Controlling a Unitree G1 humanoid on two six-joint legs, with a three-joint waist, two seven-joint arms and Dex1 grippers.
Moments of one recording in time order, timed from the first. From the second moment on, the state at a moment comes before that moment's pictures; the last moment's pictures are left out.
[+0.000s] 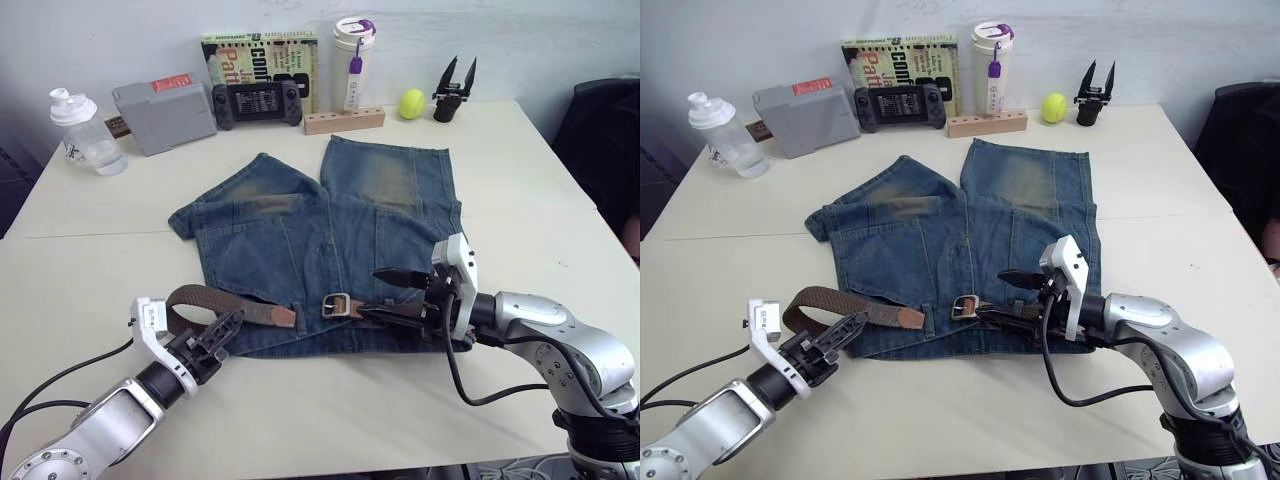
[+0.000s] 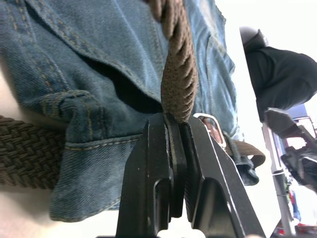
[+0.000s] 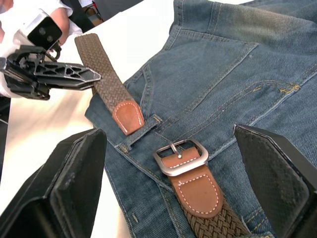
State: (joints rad) left arm 0.35 0.59 0.27 -0.66 -1.65 0.67 0.26; right arm -0.25 -0.62 -0.05 -0.49 0.76 0.82 0.79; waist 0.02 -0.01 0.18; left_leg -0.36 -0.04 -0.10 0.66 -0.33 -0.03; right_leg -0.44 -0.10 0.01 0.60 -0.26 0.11
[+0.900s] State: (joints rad) left arm 0.22 0.58 0.15 -0.52 -1.52 0.75 0.13; right arm -0.25 -0.62 -0.01 -0.51 0.71 0.80 0.70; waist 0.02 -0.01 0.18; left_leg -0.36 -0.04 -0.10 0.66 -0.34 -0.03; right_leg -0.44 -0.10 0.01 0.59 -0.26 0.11
